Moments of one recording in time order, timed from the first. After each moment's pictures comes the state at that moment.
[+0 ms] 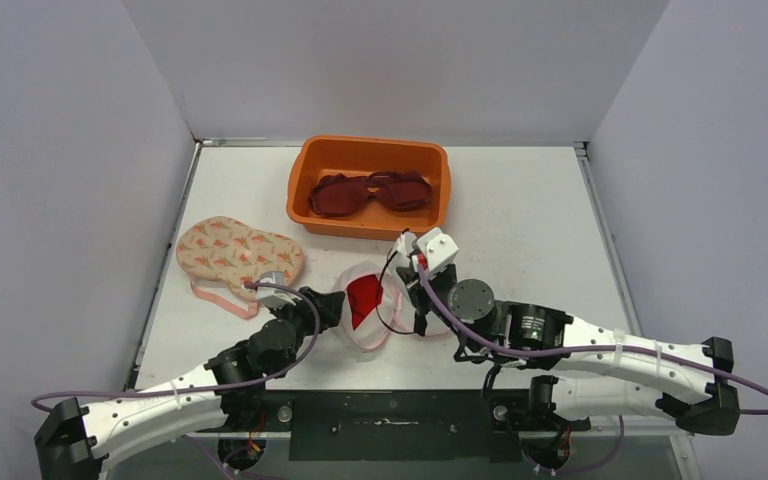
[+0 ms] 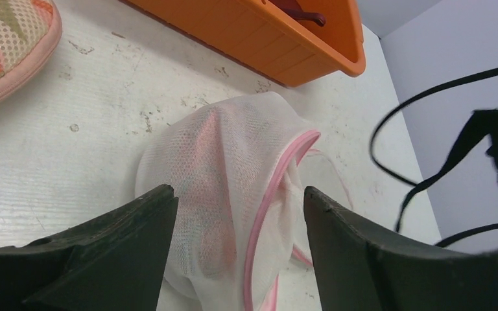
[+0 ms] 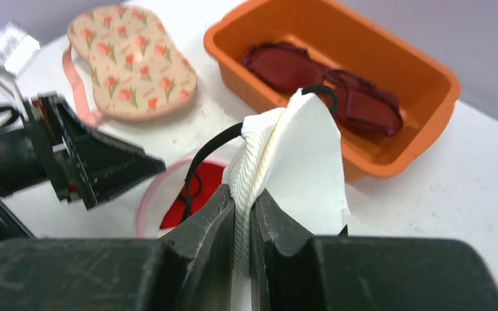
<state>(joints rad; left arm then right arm) -1.04 0.59 0.17 0.17 -0.72 -0.89 1.30 0.98 0.91 -0.19 0.61 0.08</state>
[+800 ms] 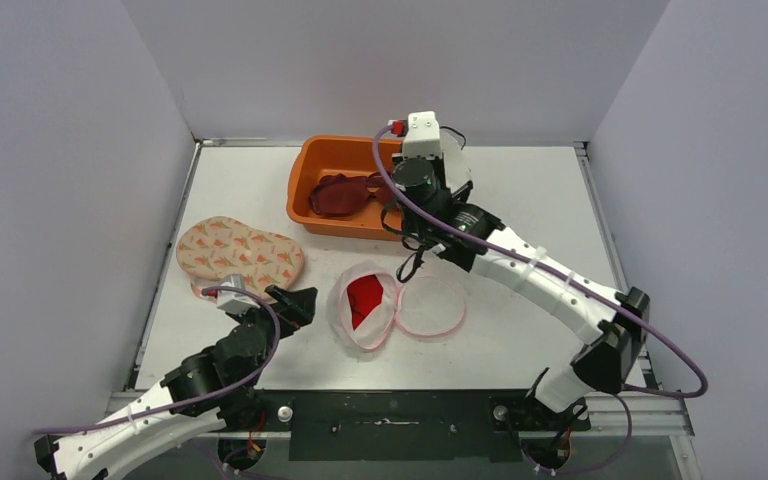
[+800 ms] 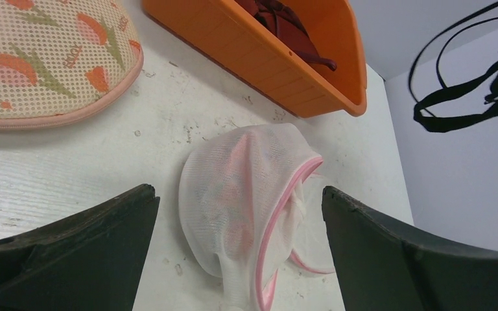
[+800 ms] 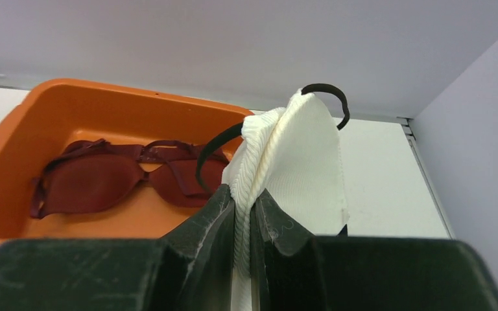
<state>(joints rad) -1.04 0.22 0.32 -0.40 -0.82 -1.01 0.93 1.49 1.53 -0.24 0.95 0.01</state>
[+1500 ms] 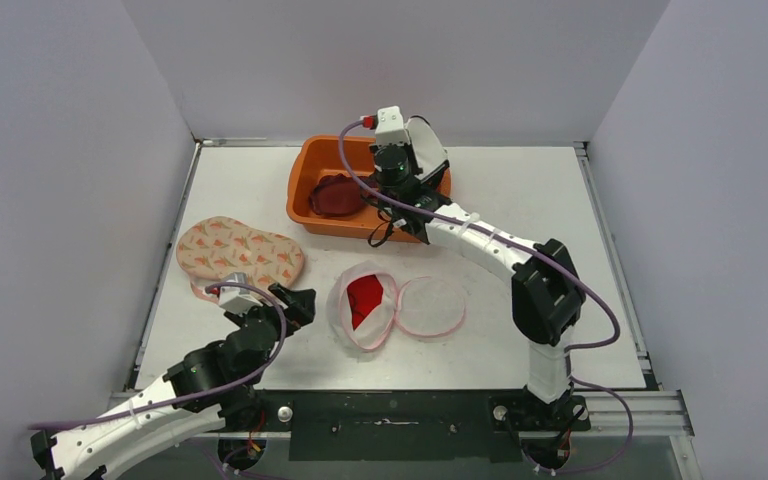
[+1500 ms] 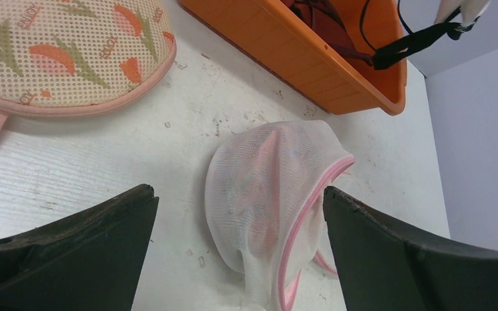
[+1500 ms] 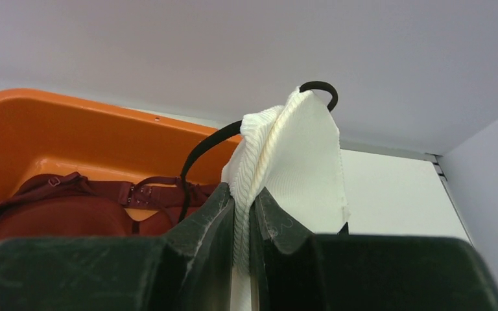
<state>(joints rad) -1.04 0.31 0.38 -0.52 -0.85 -1.07 0.76 1.89 1.60 0.17 0.83 -0.17</state>
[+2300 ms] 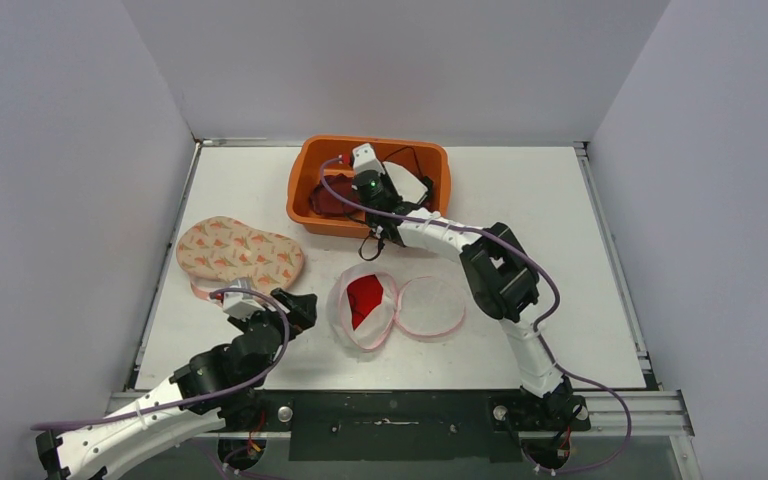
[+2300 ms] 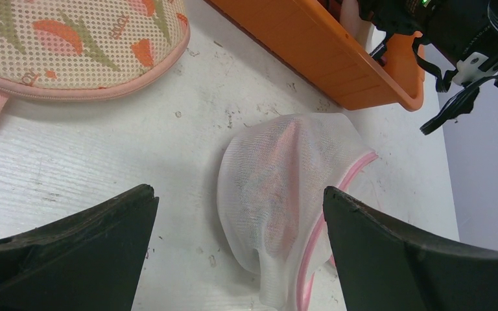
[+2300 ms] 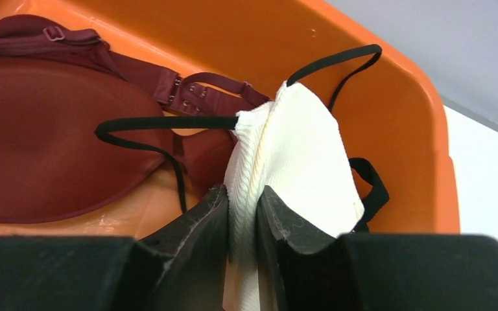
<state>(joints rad) -1.04 0.29 0.30 -0.48 -0.85 -1.10 0.75 2.21 1.69 0.06 0.66 -0.12</state>
